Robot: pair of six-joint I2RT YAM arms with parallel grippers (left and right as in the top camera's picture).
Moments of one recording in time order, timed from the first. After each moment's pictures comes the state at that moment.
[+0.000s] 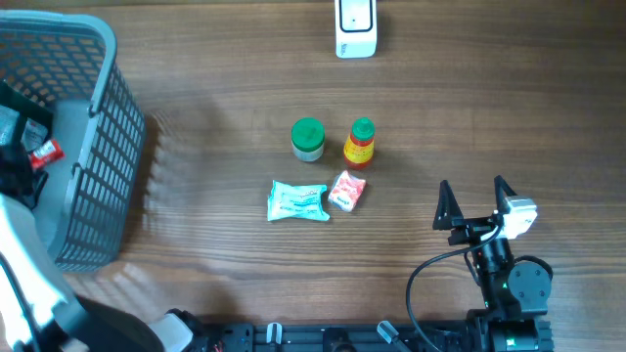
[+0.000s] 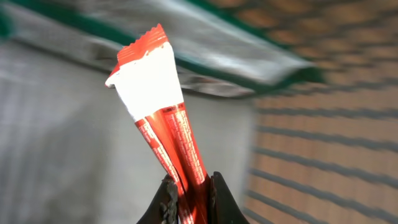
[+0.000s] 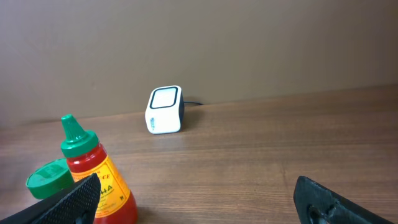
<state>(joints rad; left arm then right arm) 0.78 1.45 1.20 -0.61 0.04 -1.00 0.03 0.02 0.01 0.00 -0.10 0.17</state>
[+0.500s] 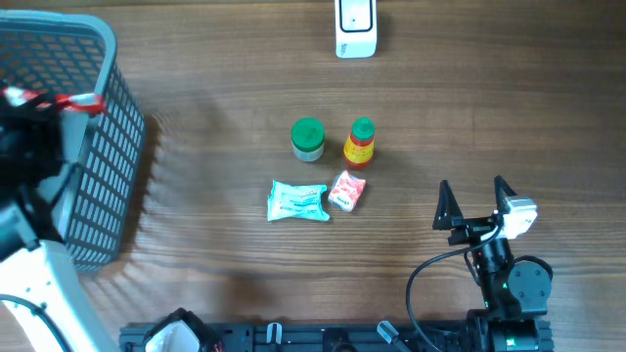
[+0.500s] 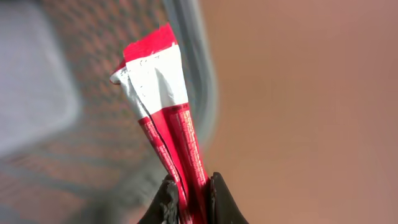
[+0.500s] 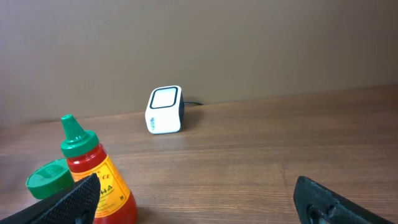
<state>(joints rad) 0.62 1.14 1.20 -0.53 0.52 -0.96 0.03 0.02 0.01 0.00 -0.10 0.17</state>
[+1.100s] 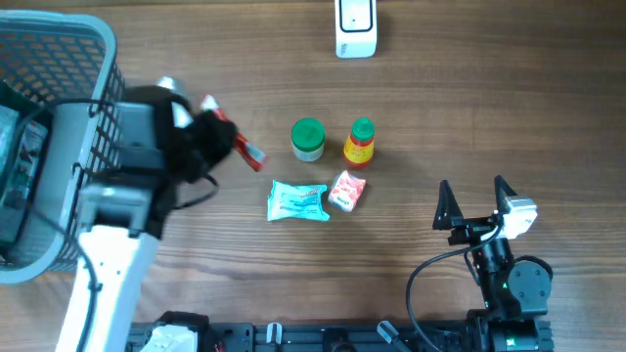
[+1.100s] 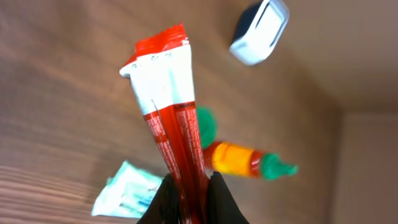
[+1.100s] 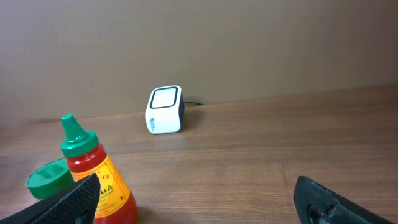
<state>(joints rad) -0.16 1.15 1.14 -0.78 0.21 -0.78 0.03 0.02 0.01 0.00 -0.10 0.17</state>
